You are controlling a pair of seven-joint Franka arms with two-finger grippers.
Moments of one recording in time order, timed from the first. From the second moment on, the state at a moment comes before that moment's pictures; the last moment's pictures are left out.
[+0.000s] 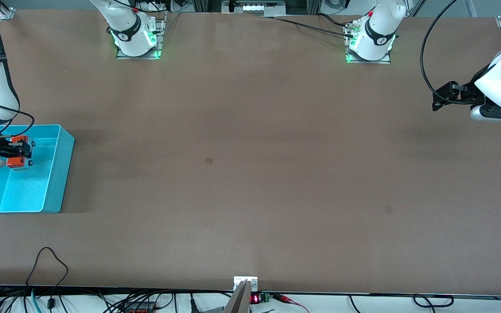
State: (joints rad) left arm -0.01 -0.02 -0.03 -1.67 0.01 1.58 0.05; right arm -0.32 0.40 -0.11 -1.90 -0.08 2.34 -0.51
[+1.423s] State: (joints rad) left arm -0.01 -0.02 -0.05 -1.67 0.01 1.56 0.03; right arm -0.38 0.55 -0.11 -1.89 -0.03 2.49 -0.51
